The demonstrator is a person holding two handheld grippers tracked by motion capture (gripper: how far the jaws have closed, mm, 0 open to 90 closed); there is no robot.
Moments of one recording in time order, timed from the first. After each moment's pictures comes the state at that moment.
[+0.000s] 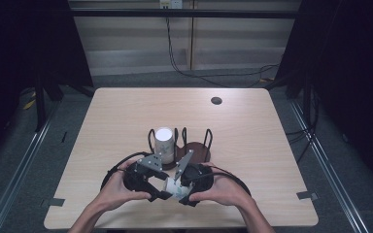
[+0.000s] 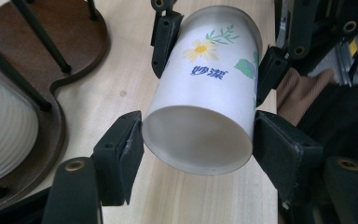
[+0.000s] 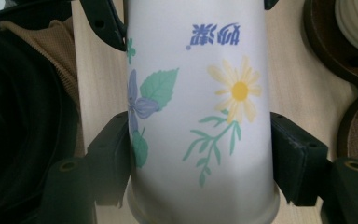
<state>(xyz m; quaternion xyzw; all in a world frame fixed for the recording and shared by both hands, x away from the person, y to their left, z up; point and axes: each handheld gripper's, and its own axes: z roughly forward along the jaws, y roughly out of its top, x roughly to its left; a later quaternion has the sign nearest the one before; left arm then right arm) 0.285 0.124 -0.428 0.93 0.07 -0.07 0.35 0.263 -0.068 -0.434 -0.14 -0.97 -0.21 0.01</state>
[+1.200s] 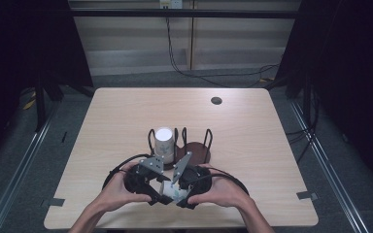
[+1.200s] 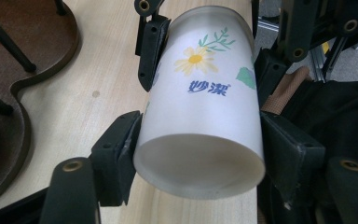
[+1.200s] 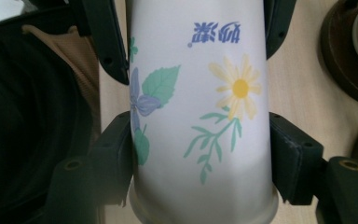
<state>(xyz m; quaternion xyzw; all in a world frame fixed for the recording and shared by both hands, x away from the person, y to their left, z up) 0.283 0.120 -0.433 0.93 0.06 -0.11 0.35 0.257 -0.063 -0.430 -0.10 -0.97 -0.23 0.02</state>
